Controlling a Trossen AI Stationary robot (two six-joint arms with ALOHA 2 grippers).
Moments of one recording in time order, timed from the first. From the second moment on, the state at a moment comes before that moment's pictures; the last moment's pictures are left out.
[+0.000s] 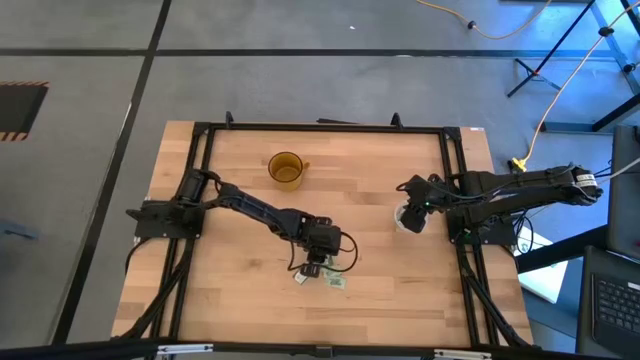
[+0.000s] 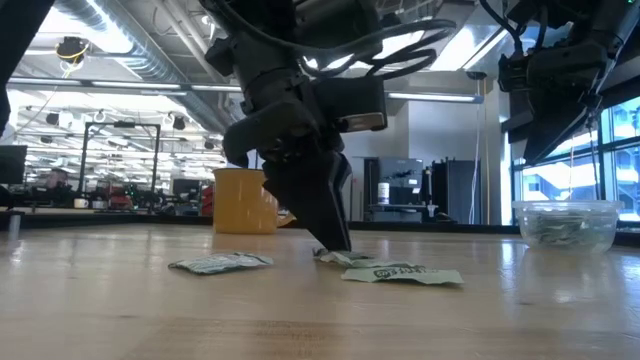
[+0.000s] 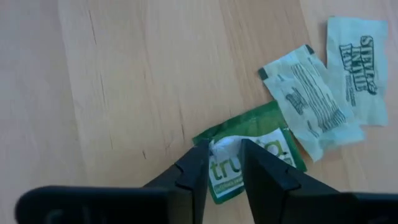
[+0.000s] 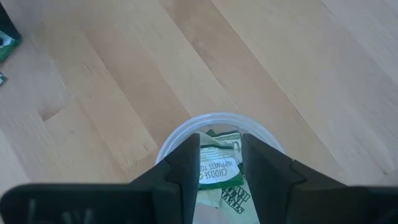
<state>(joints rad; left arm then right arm) -0.17 2.06 1.32 -0.37 0.02 0.01 0.03 0.93 0.67 -0.87 0.22 0.62</state>
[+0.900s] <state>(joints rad) -0.17 2.04 1.34 -0.39 -0.07 0.05 0.03 0.93 0.67 -0.71 0.15 0.50</state>
